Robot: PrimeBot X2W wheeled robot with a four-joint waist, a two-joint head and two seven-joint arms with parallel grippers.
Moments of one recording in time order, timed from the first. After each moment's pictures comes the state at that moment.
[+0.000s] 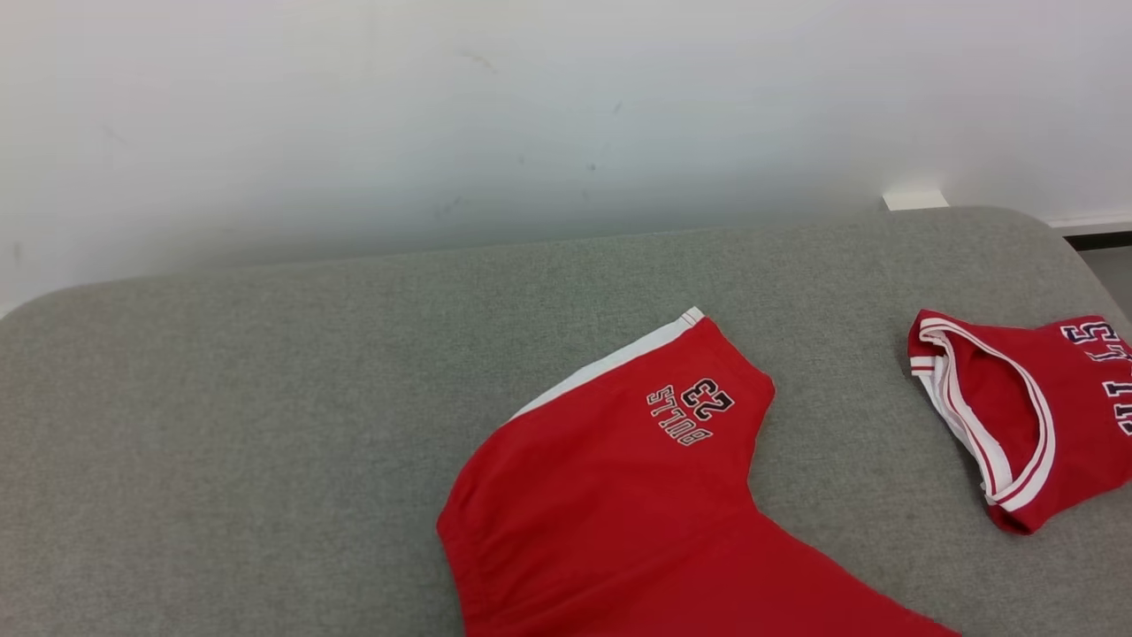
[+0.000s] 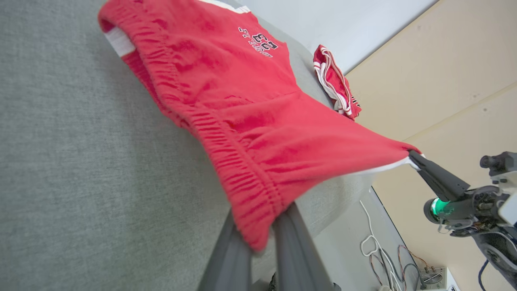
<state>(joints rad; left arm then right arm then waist) 0.02 0.55 -0.86 -0.08 -1.02 0.08 -0.26 0.45 -0.20 -0.01 -0.26 0.91 0.13 0.21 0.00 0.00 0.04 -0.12</state>
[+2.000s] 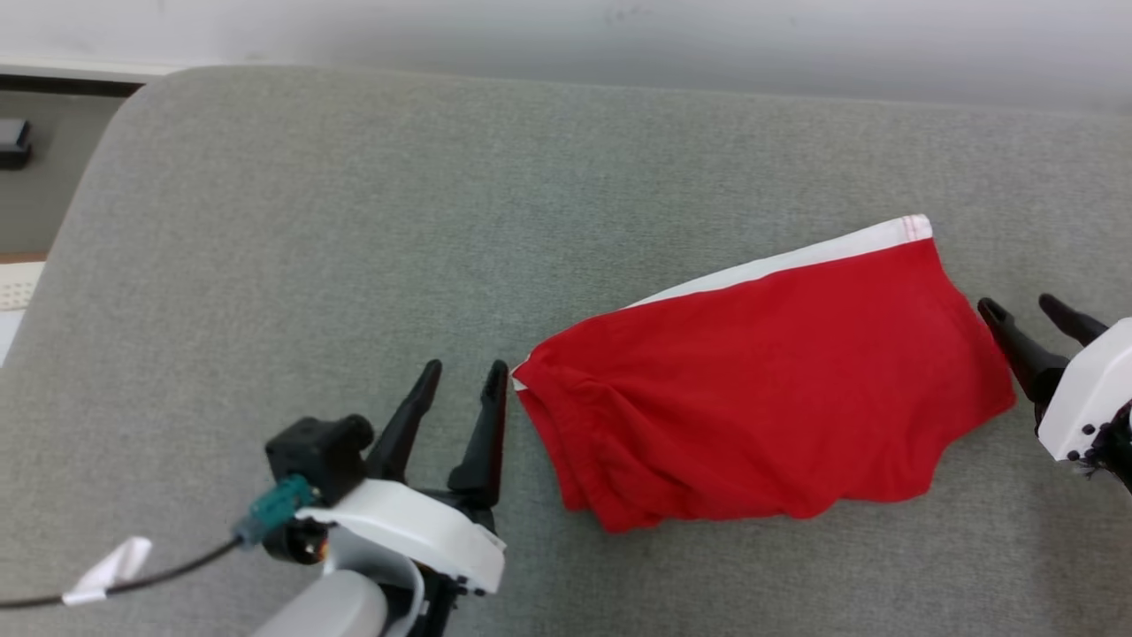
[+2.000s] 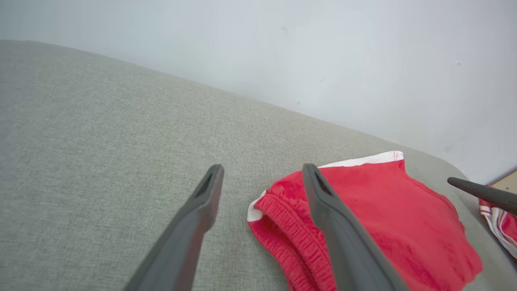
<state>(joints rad) -0.43 0.42 -0.75 -0.02 -0.90 0.37 -0.25 -0.55 -0.43 0.21 0.34 0.70 0.13 0.44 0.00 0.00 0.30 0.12</state>
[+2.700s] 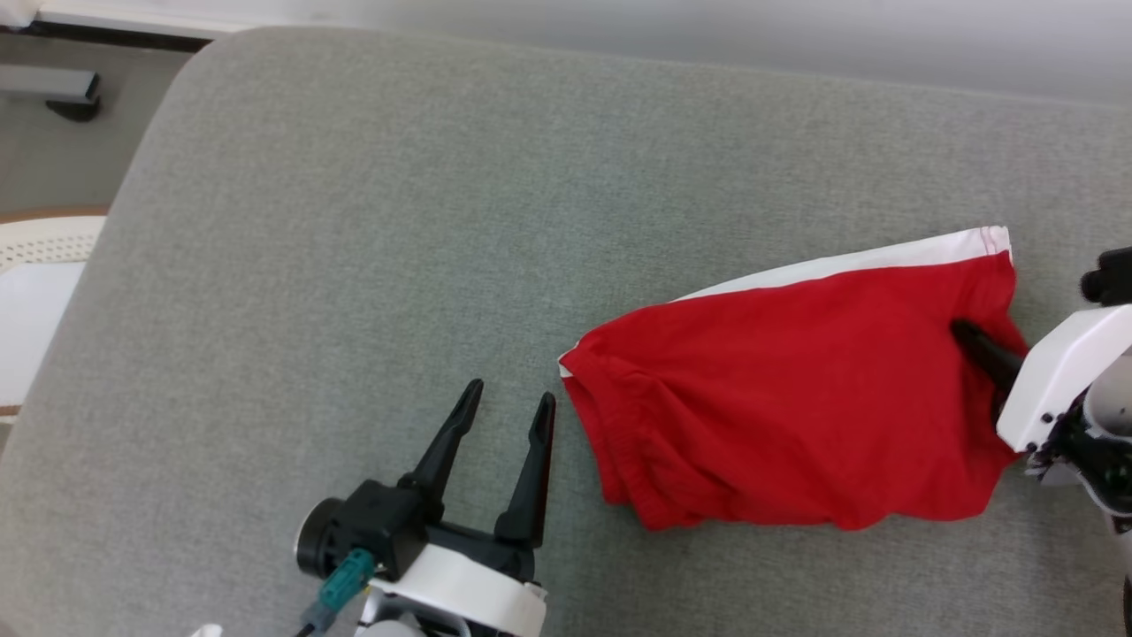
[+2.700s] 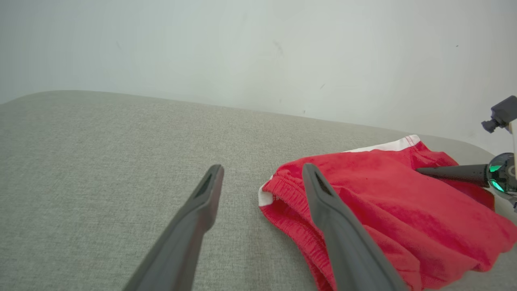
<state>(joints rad) -0.26 0.16 -0.53 0.03 -0.38 0.21 -0.26 -0.63 -0.40 0.28 0.48 0.85 0.13 0.54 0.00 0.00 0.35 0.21</state>
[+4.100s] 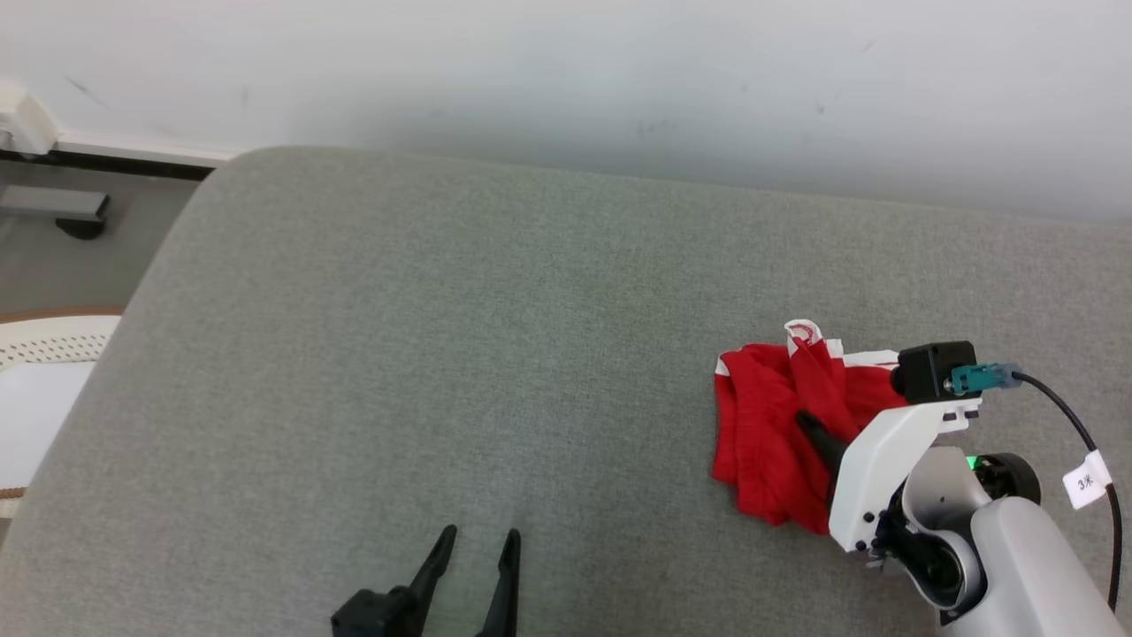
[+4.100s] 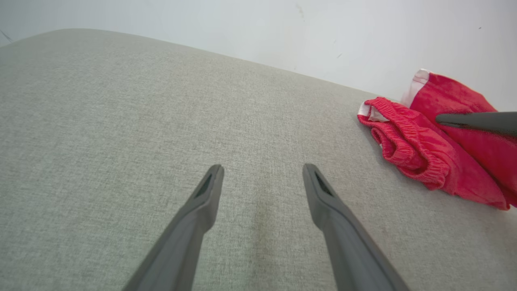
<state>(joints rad) -0.05 0.05 -0.37 0.24 -0.30 0.05 -0.26 -0.43 -0.05 0.16 0.33 0.49 0.13 0.62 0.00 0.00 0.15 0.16</state>
